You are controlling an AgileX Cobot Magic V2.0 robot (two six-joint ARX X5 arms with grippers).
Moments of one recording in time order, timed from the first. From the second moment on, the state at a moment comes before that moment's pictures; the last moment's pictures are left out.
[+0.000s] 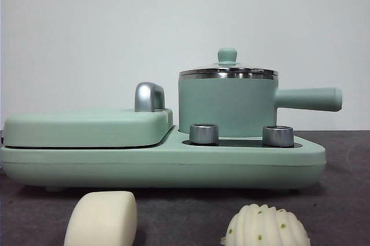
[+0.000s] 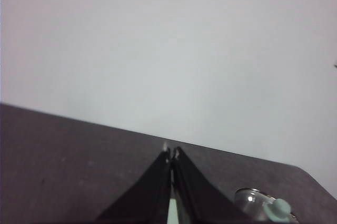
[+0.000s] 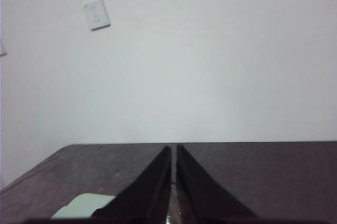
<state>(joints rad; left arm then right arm) 0.02 0.39 0.73 -0.25 0.27 -0.38 0.06 0.40 0.73 -0.18 -0.34 0.29</state>
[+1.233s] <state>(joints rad) -0.23 0.89 1.05 -0.61 0.45 0.39 0.45 0.83 0.99 -0.52 -0.30 -0.41</state>
